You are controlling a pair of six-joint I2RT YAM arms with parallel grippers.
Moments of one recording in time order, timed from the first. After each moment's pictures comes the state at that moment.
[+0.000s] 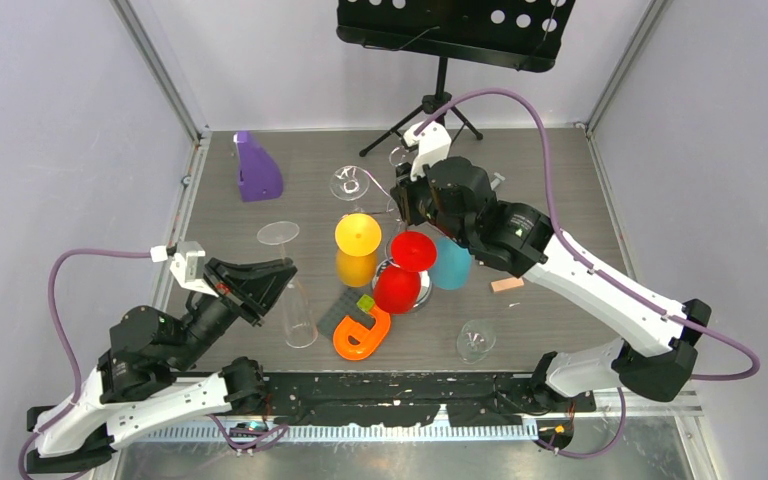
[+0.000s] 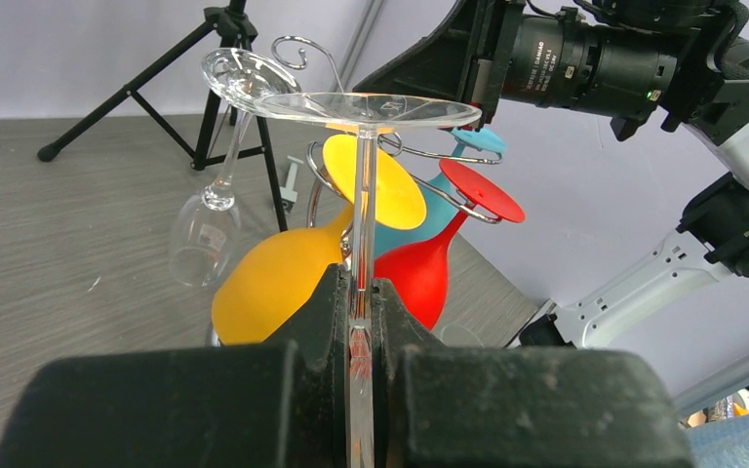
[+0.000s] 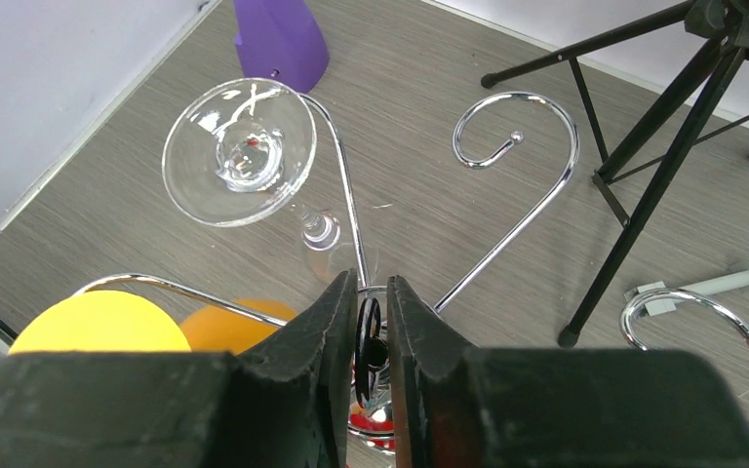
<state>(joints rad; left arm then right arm) -1.17 0.26 0.83 -0.38 -0.43 -0.37 0.97 1.33 1.53 -0.51 0.38 0.21</state>
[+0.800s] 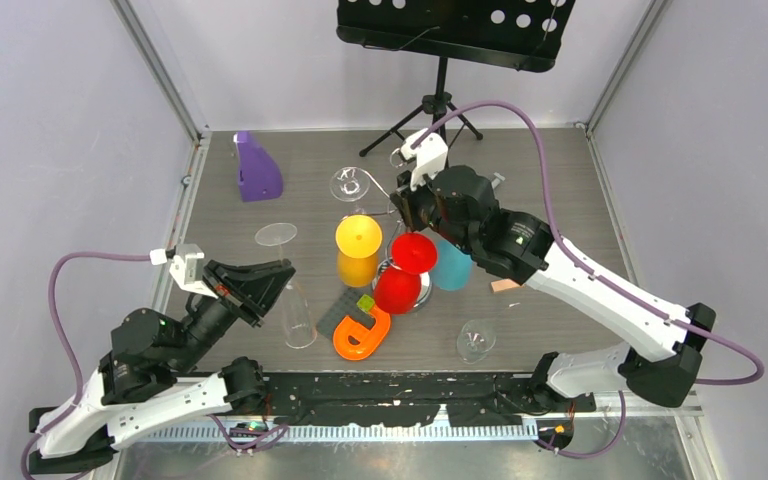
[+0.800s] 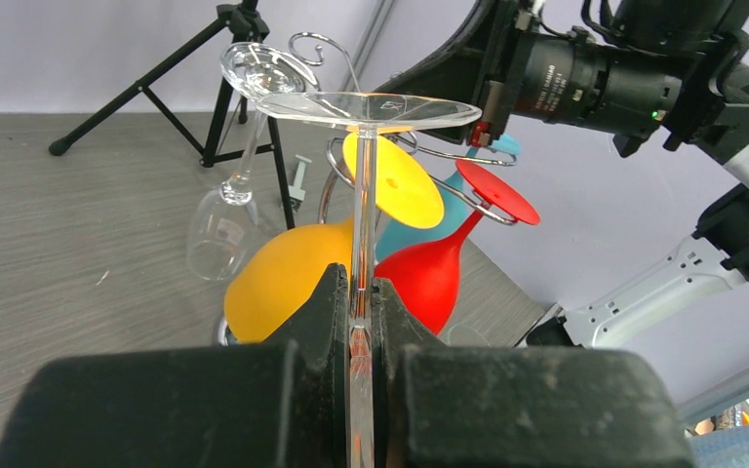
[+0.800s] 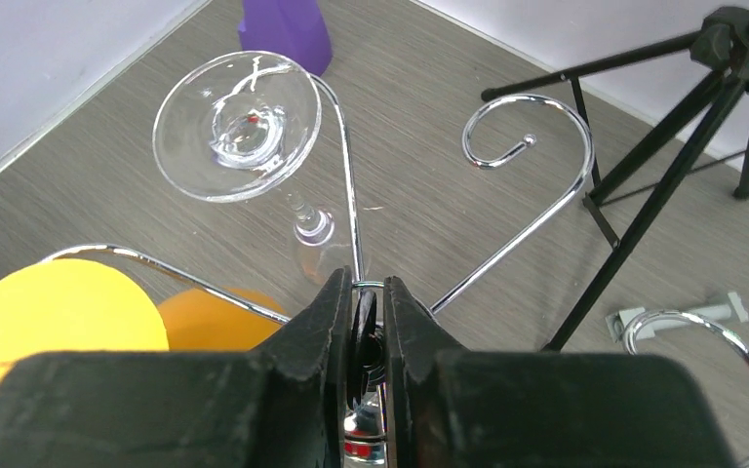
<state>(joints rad) -1.17 0.23 0.81 -0.38 -0.44 -0.37 0.97 1.30 1.44 -0.44 0.35 0.13</state>
